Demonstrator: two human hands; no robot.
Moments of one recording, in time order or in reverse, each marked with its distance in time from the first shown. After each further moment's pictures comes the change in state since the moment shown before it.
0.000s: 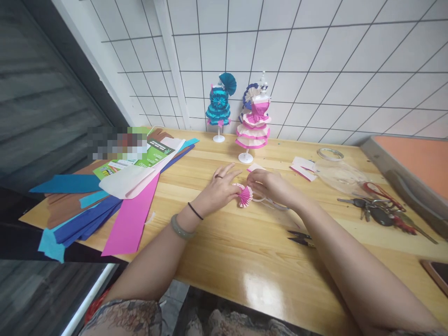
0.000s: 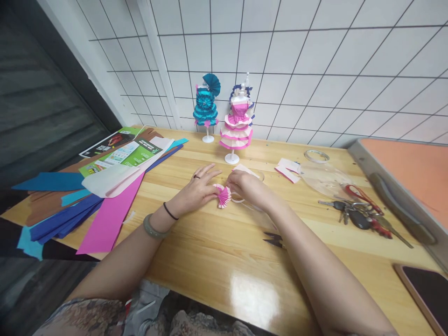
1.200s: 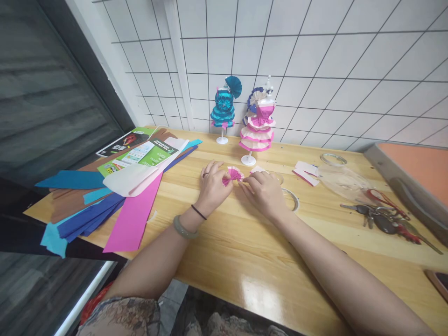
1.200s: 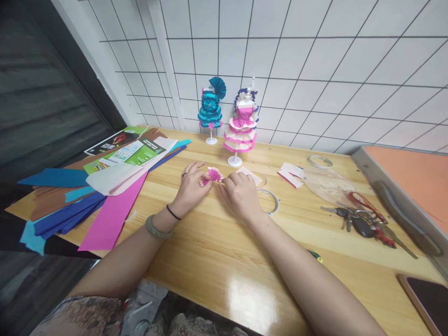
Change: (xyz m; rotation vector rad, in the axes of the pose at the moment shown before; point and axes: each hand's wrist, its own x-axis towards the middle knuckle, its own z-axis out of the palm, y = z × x) left_hand 0.001 -0.002 0.008 -0.025 0.310 -0.571; right_hand 0.005 -0.020 0.038 -0.539 0.379 0.033
